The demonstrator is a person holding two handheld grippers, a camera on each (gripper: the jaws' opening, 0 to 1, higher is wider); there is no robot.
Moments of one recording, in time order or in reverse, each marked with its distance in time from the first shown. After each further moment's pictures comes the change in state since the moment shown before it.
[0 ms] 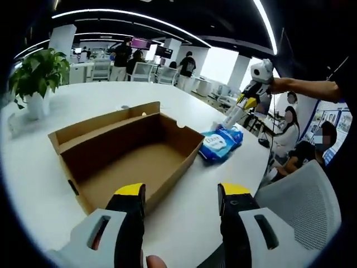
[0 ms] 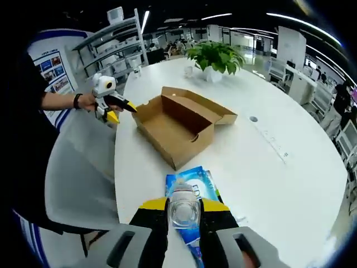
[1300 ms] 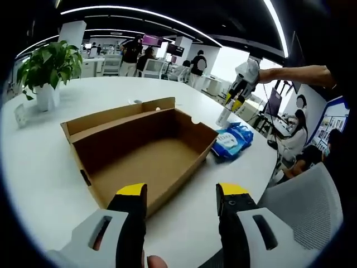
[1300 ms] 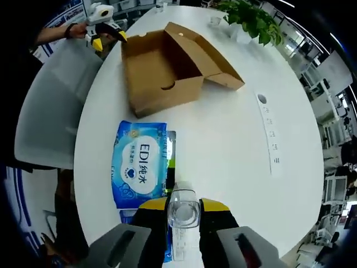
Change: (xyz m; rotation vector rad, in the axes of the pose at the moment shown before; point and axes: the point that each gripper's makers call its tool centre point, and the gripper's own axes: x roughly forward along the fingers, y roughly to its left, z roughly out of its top) left arm -0.002 0.023 -0.009 -0.042 0.019 0.063; right arm 0.050 -0.091 -0.028 -0.333 0.406 -0.034
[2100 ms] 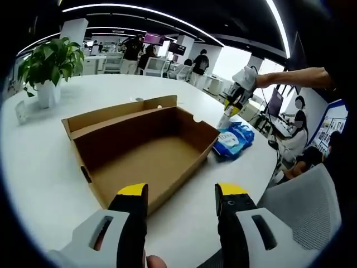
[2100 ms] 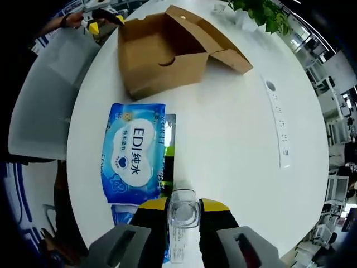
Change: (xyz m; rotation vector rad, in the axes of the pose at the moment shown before) left arm 0.001 0.001 -0.002 -0.016 0.008 0.005; right arm 0.029 -0.002 -0.020 -0.006 0.073 0.021
